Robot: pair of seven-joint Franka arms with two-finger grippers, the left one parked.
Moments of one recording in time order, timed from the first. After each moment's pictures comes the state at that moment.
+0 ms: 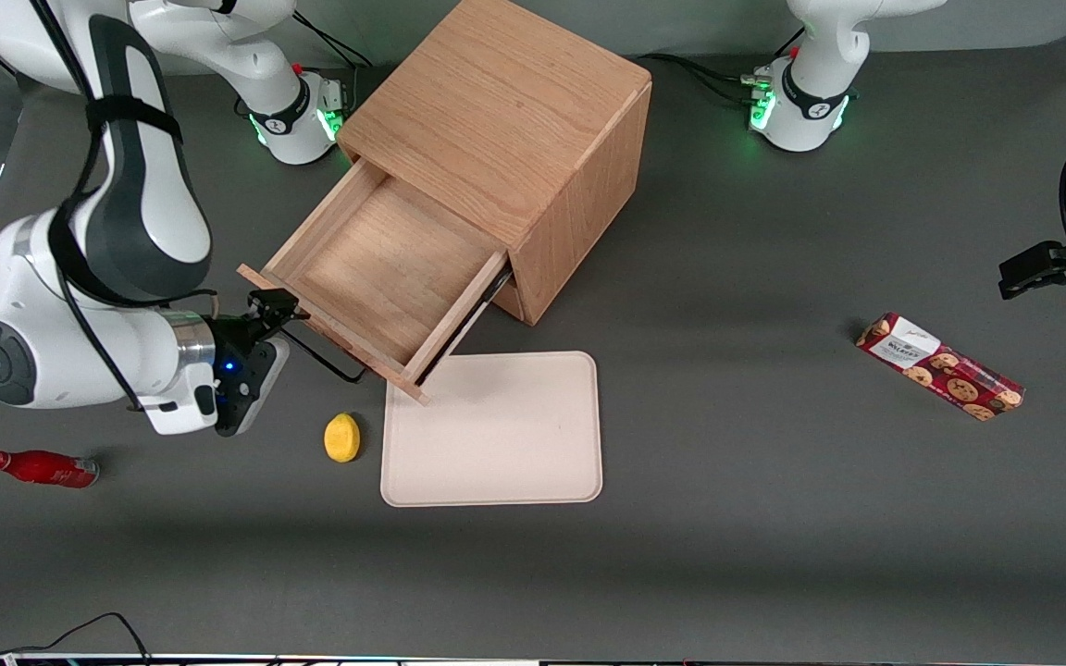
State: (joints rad) arm 0.34 0.45 -0.21 -1.34 0.35 1.44 -0.75
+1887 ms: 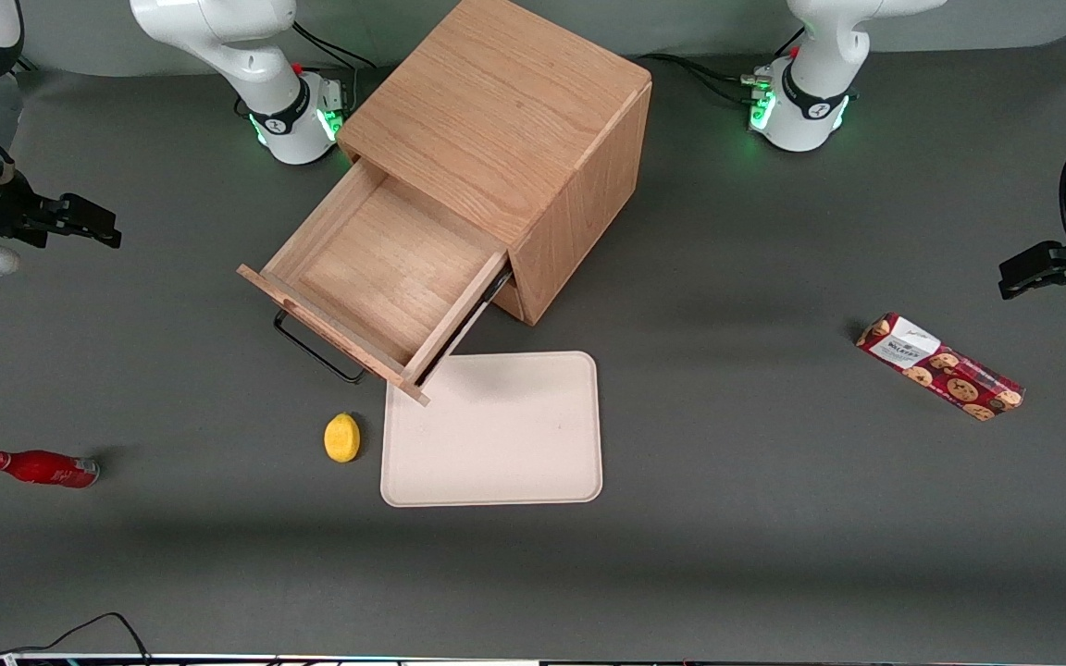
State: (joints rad) arm 0.06 -0.12 -0.10 -1.81 -0.06 1.55 0.00
